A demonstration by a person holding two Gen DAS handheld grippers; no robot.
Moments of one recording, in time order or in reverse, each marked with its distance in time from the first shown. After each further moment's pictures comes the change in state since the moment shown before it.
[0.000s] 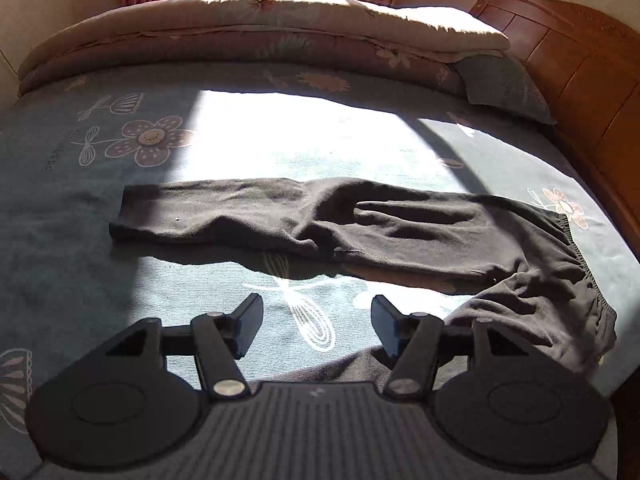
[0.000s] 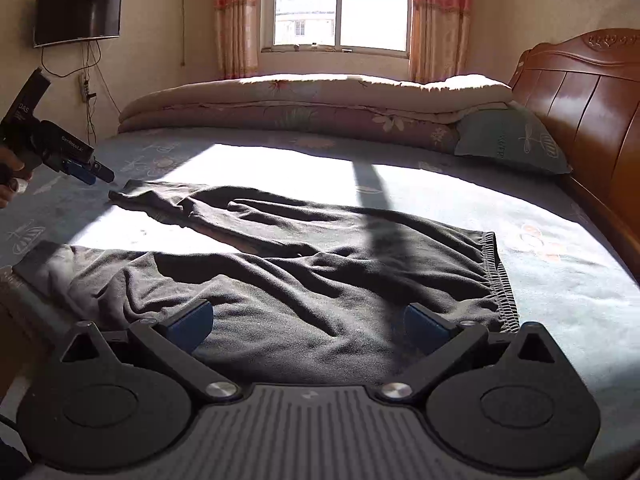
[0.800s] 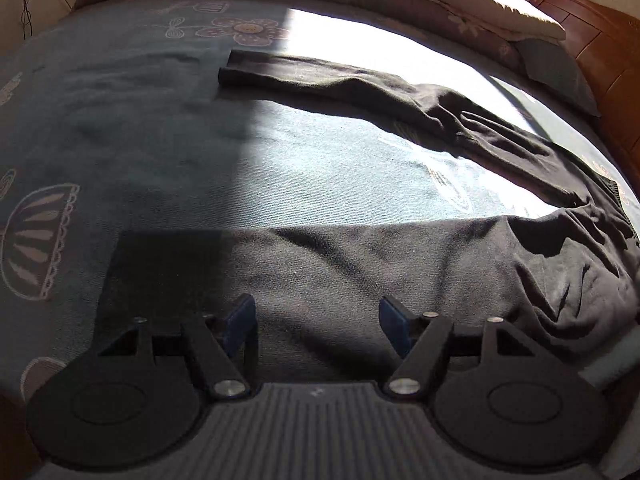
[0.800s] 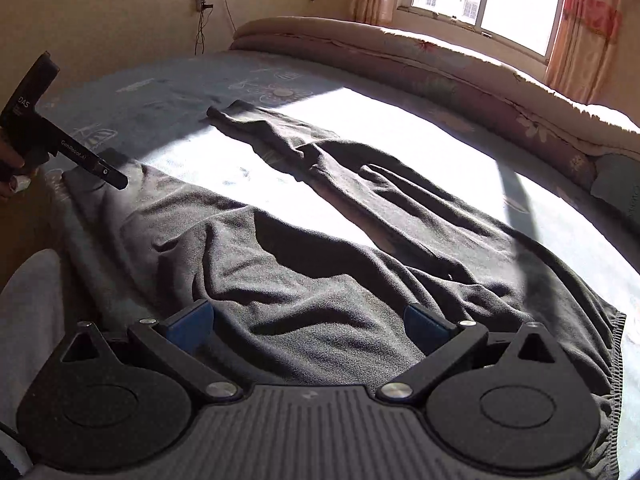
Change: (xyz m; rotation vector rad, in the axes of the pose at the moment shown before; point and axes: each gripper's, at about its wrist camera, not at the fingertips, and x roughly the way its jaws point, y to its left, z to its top) left arm 0.031 0.125 -0.140 -0.179 0.099 0.031; right arm 0.138 0.111 0.028 -0.315 0.187 0.262
